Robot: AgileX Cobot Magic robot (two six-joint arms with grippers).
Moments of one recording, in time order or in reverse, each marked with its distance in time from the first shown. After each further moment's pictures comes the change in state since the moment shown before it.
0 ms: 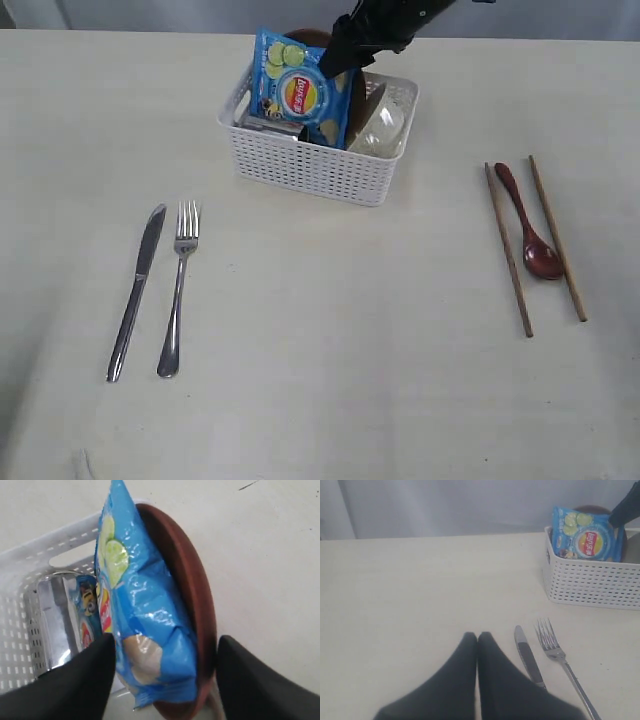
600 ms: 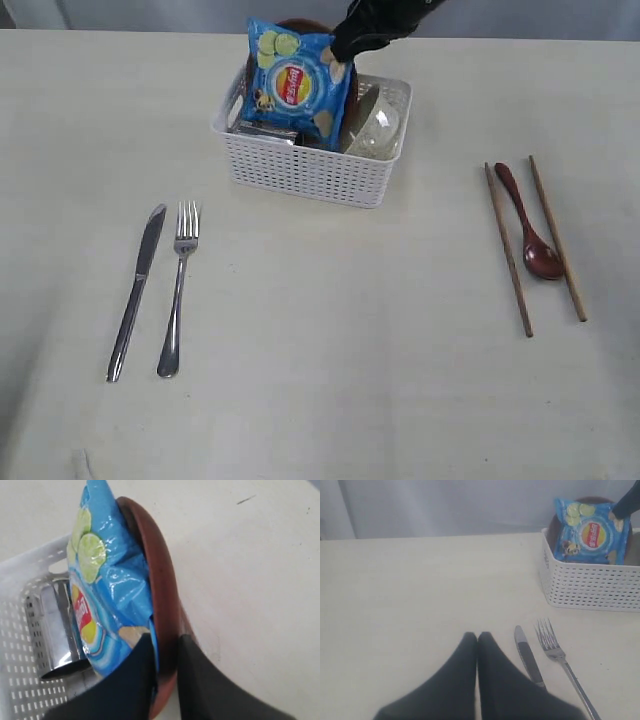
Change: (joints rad) left arm 0.000 0.000 0.000 0.000 0.000 0.000; right arm -0.002 -0.049 -0.004 -0.007 0.009 -0.014
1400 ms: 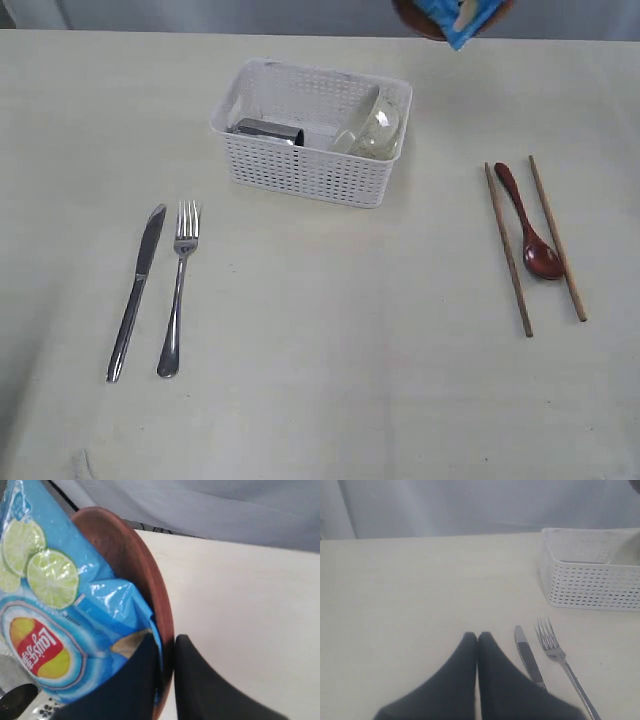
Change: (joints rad) left arm 0.000 0.000 0.000 0.000 0.000 0.000; right arm -0.399 -0.111 0.000 0.062 0.038 0.305
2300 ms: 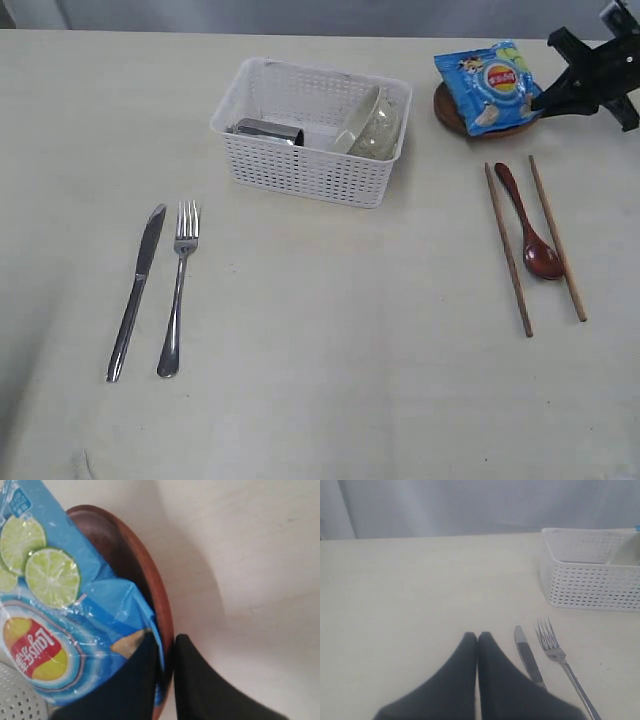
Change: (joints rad) left arm 0.000 0.000 0.000 0.000 0.000 0.000; right arm -0.172 0.351 0.000 0.035 0.076 0.306
